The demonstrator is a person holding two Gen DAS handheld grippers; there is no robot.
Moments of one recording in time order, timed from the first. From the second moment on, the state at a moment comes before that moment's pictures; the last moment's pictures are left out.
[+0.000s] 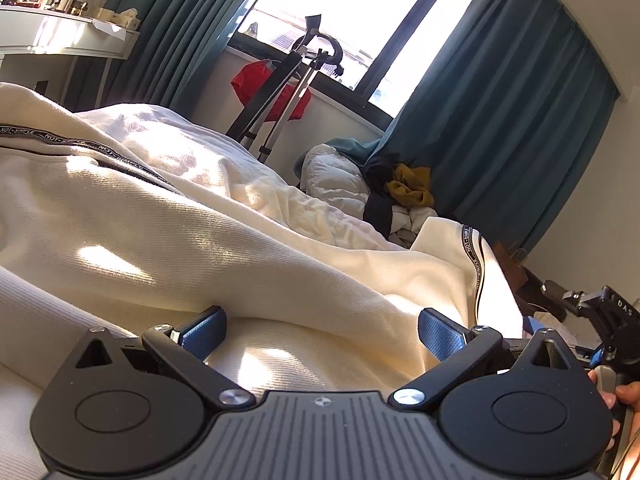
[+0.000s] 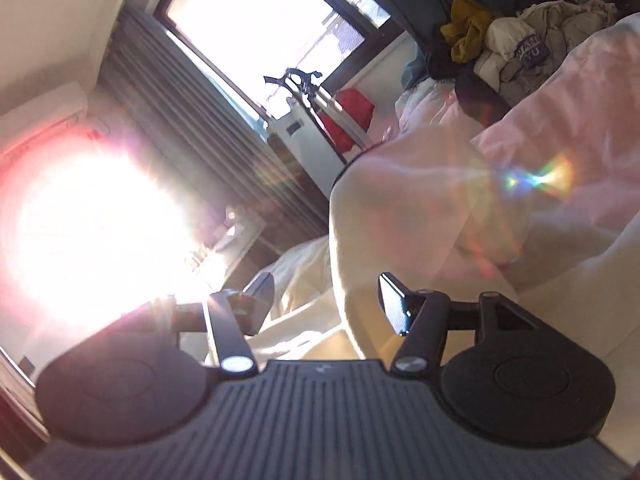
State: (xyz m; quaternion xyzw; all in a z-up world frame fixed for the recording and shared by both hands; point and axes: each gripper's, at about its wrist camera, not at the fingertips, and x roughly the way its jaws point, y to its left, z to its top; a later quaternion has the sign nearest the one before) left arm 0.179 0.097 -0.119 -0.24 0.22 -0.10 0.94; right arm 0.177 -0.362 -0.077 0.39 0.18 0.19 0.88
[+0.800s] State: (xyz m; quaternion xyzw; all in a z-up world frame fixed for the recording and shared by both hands) left arm 0.192 0.085 -0.132 -0.20 0.23 -0.06 0.95; right arm 0.280 -0.471 -0.160 0.60 0.18 0.05 0.78
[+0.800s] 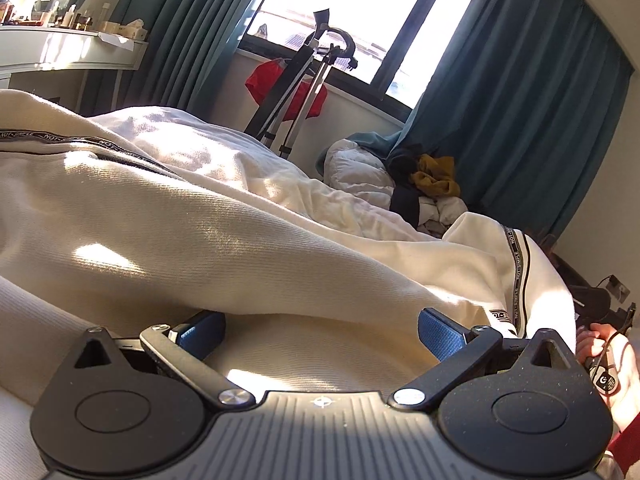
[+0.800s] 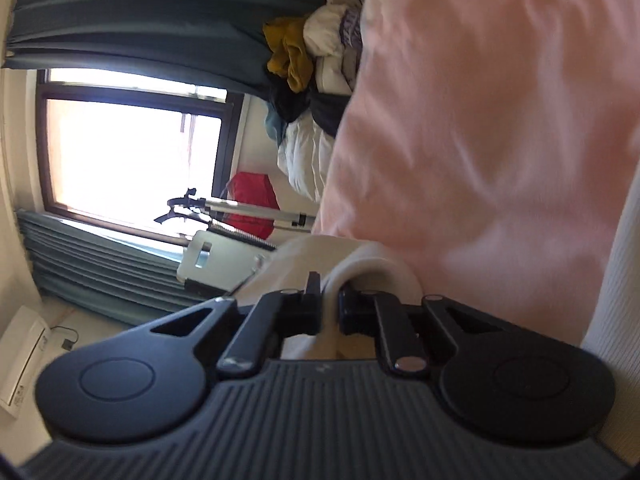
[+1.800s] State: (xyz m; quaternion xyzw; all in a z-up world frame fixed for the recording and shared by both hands) left arm 0.163 0.095 -0.081 -0.23 0.25 -0.07 0.94; right arm 0.185 -0.555 -0.137 0.38 0.21 -0.14 0.89
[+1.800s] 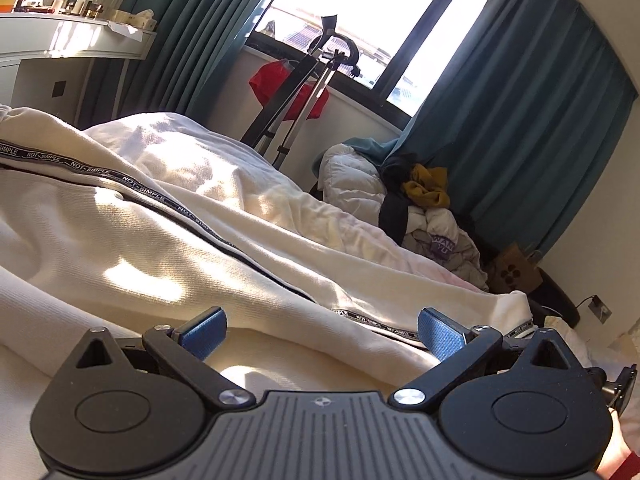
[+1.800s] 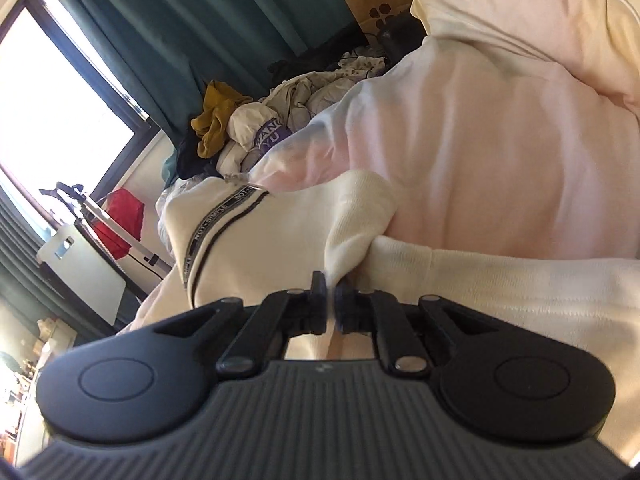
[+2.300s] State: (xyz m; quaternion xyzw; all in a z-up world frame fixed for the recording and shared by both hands) left arm 0.105 0.044 -0.084 -0.12 0.29 -0.04 0.95; right arm 0.062 -0.507 -0.098 0.27 0.22 -0.21 0.91
